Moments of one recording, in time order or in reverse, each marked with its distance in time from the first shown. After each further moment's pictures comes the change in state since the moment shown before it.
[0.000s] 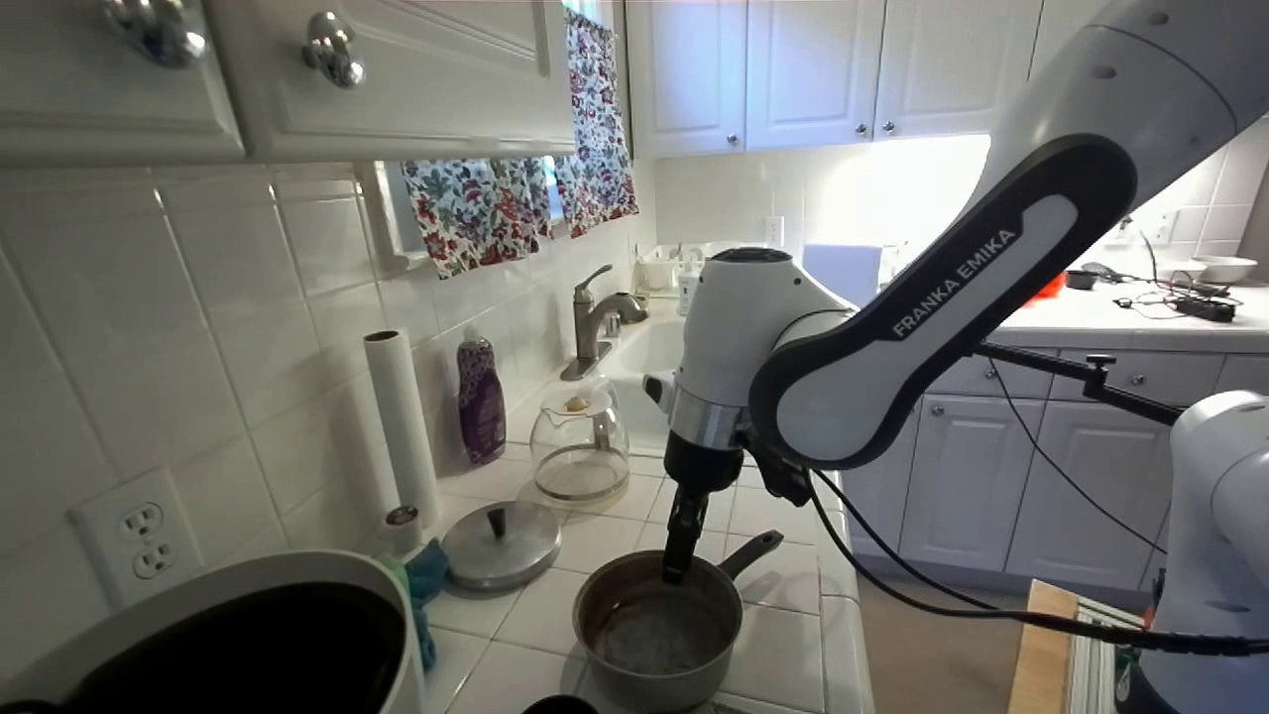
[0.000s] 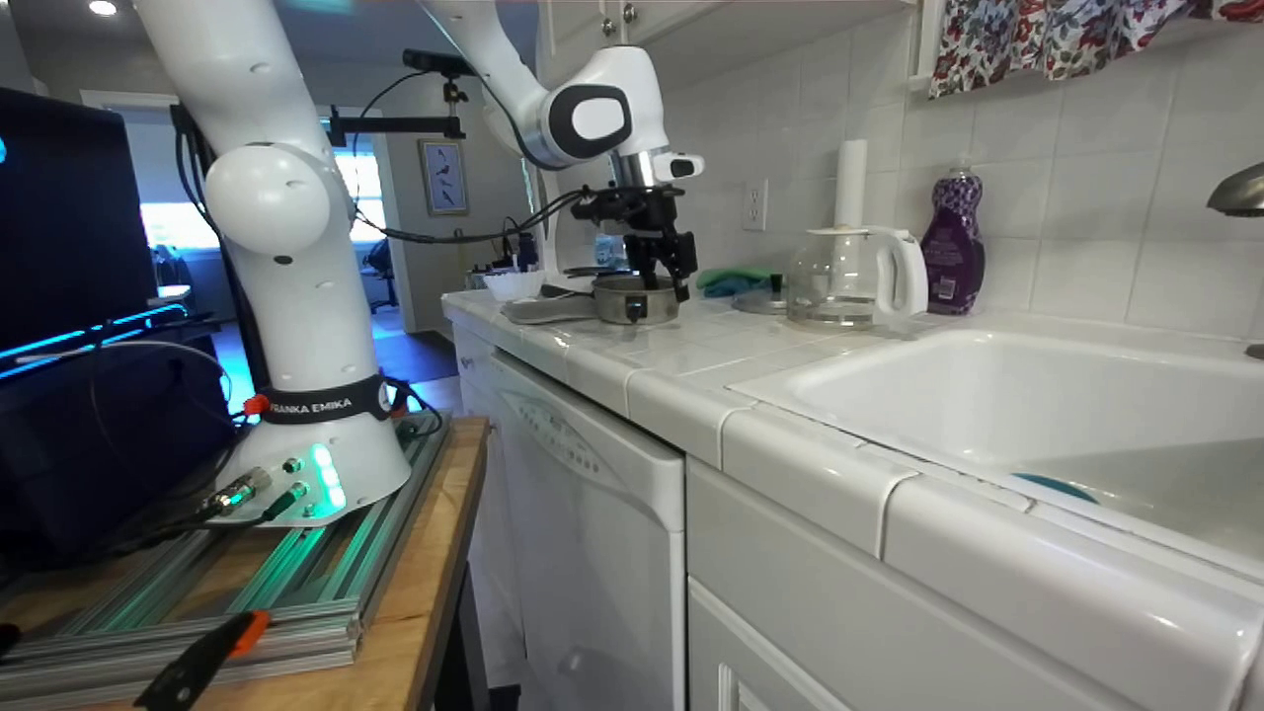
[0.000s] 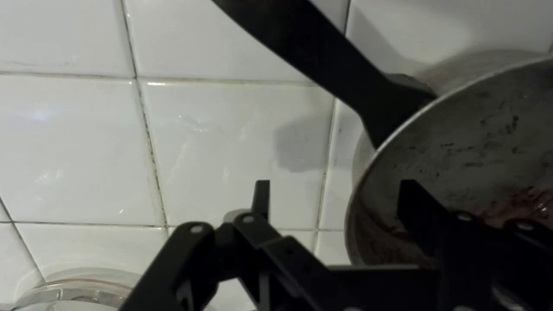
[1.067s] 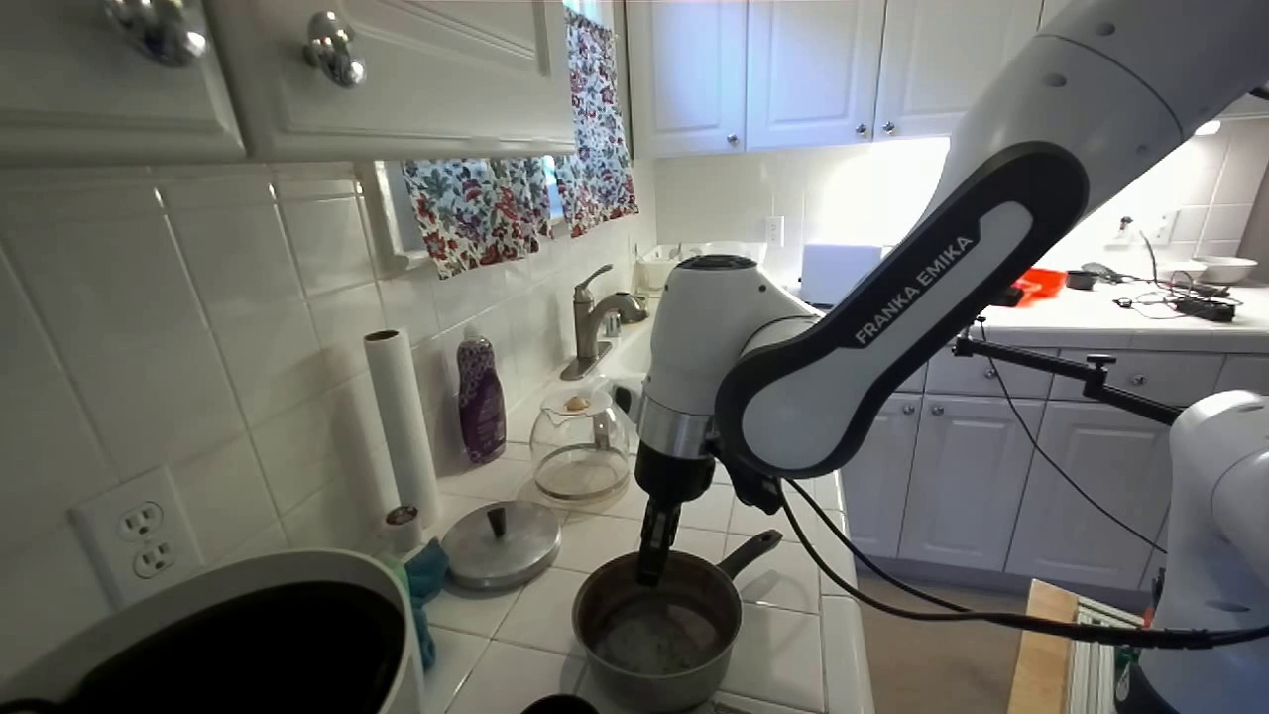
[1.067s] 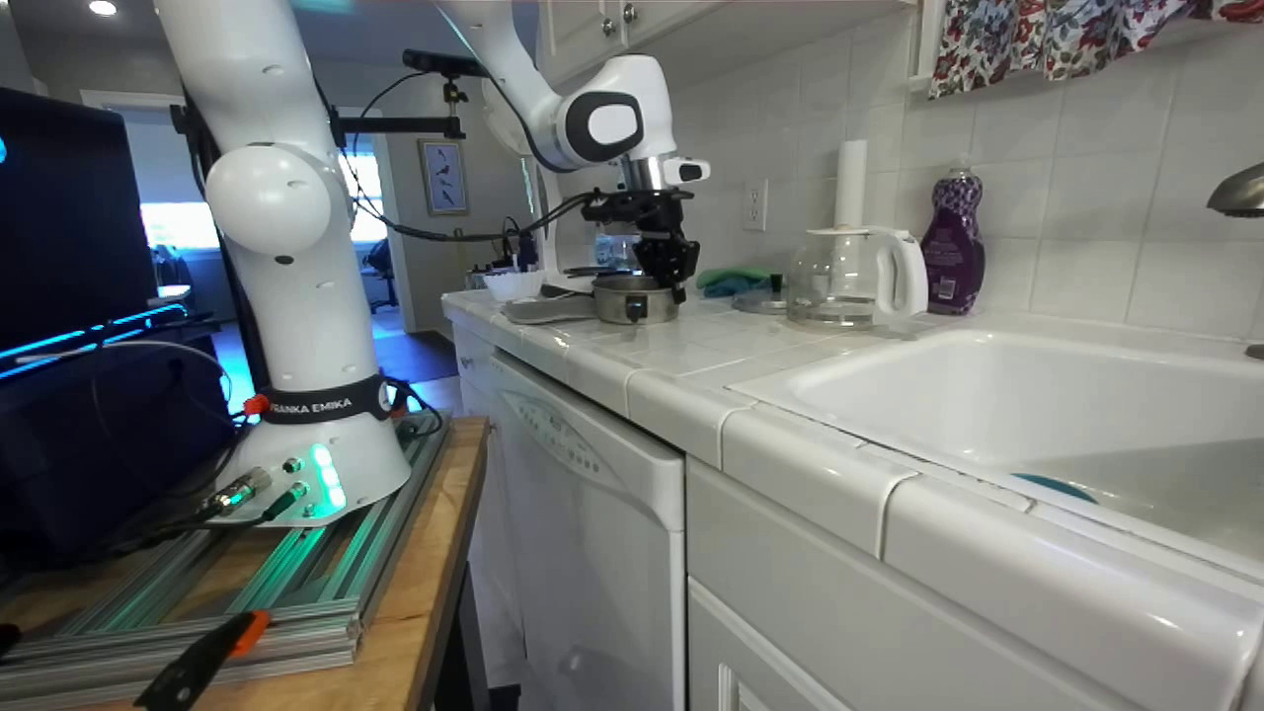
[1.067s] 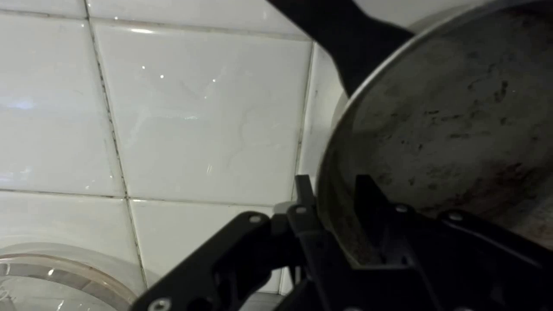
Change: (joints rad) arm 0.005 0.077 0.032 0.079 0.000 -0.007 -0.009
